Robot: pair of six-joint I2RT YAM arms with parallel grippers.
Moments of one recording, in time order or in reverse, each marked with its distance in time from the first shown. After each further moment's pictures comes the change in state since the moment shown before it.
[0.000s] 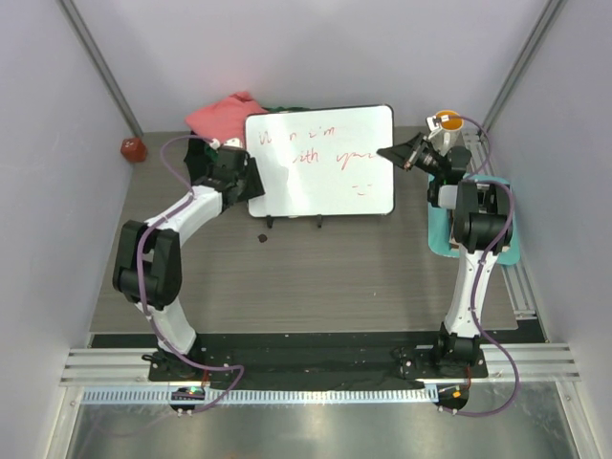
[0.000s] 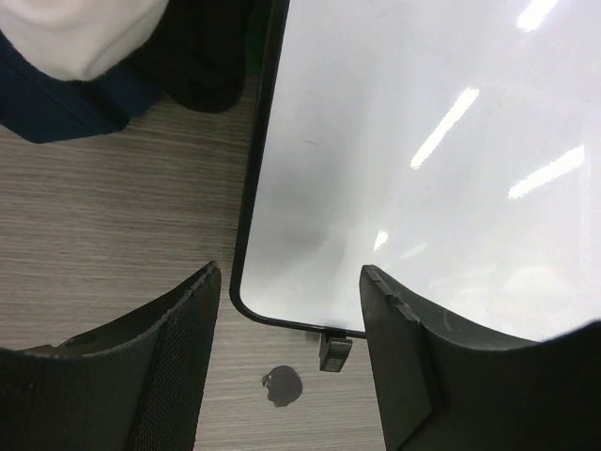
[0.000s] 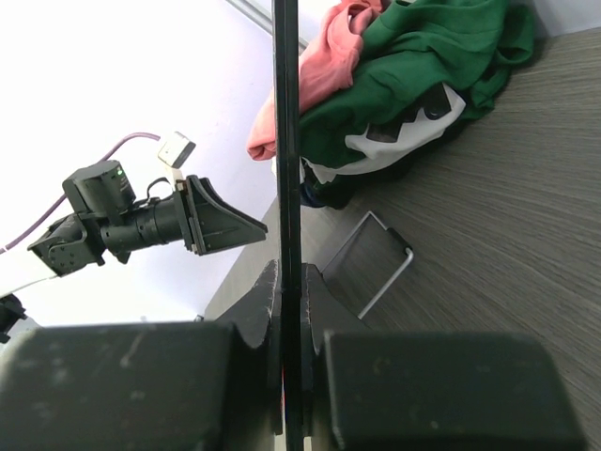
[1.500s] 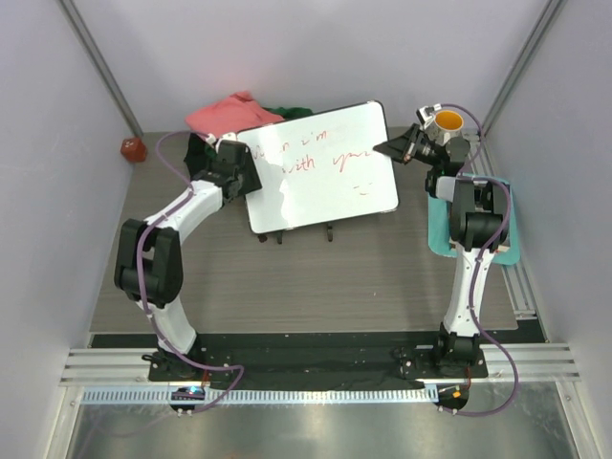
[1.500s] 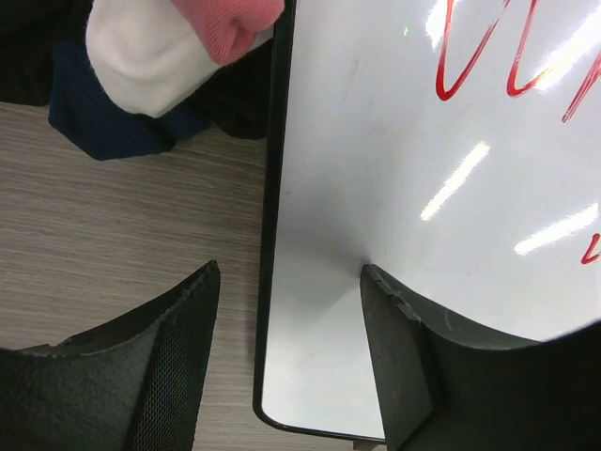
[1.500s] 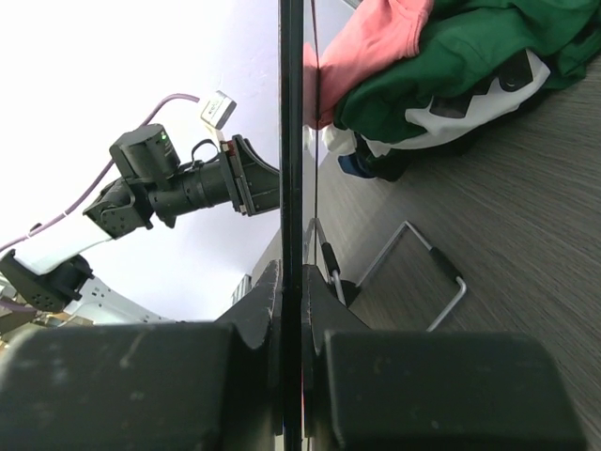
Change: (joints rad) left arm 0.000 0.007 0.066 -0.056 -0.097 -0.023; right arm 0.016 0.041 0.150 0.026 -0.135 0.200
